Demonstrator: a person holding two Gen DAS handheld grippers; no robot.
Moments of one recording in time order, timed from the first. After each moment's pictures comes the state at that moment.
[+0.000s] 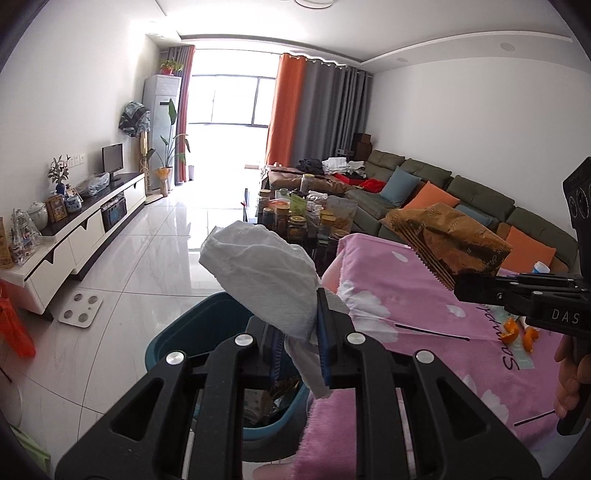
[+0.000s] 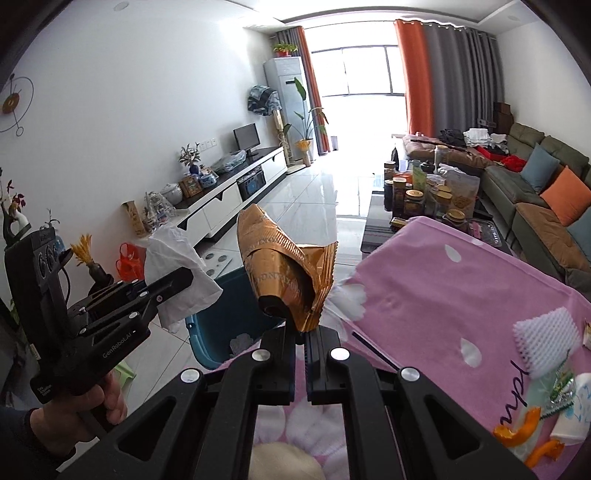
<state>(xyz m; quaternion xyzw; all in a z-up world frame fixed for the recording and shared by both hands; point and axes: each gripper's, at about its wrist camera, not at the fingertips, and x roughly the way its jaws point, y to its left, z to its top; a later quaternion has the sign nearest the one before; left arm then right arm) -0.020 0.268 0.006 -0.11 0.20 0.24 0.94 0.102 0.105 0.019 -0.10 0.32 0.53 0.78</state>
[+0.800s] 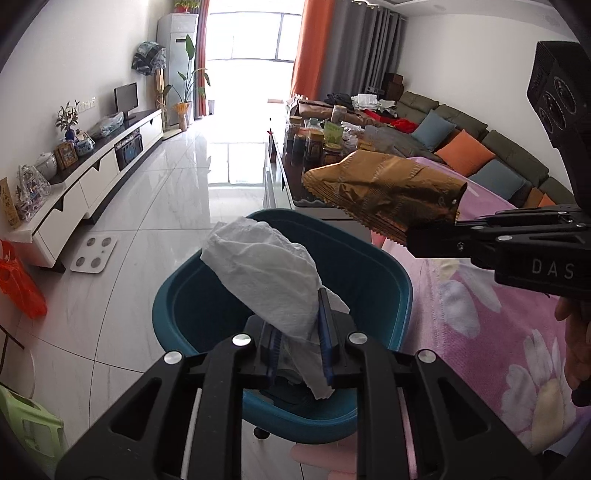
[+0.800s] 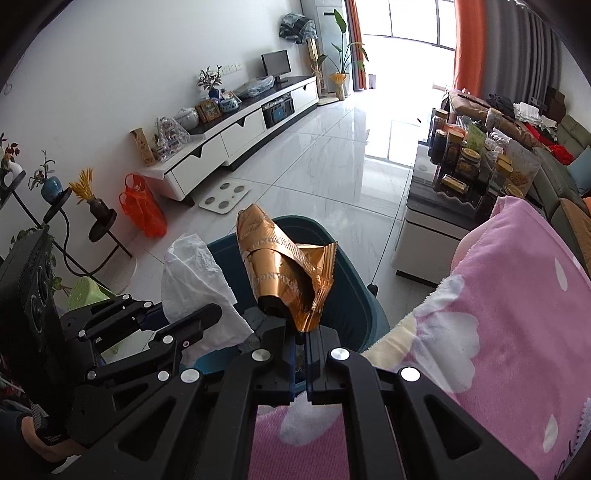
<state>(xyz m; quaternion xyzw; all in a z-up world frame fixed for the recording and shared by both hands) 0.032 0.347 -0.091 -0.17 0.34 0.26 0.89 0.109 0.250 -0.046 -0.21 0.41 0.54 0.70</state>
